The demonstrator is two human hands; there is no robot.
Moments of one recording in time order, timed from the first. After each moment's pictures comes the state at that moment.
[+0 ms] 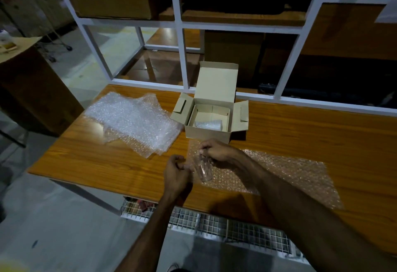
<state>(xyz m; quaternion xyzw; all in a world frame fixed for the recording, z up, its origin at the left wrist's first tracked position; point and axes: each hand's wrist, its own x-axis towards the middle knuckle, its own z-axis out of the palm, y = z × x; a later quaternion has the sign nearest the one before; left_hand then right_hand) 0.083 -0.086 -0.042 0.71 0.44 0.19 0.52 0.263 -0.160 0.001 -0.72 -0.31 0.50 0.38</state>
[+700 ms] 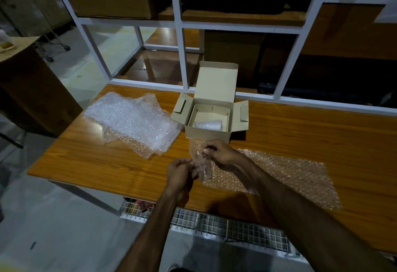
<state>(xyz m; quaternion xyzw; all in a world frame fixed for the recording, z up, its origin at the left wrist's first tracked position) 0.093 -0.095 -0.029 0.43 0.41 0.19 0.78 0.266 -0.171 -0.014 -0.73 -0.36 0.41 0.42</state>
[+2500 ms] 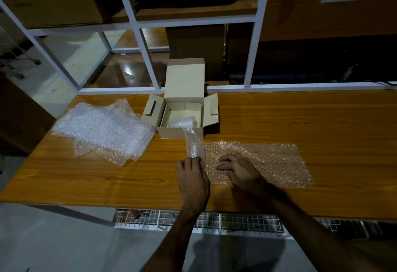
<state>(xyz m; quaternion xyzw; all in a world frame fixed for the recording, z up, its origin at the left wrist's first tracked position) 0.147 -0.193 -0.071 0.92 0.31 0.19 0.11 0.289 -0.328 -0.067 -0.84 -0.48 0.15 0.21</state>
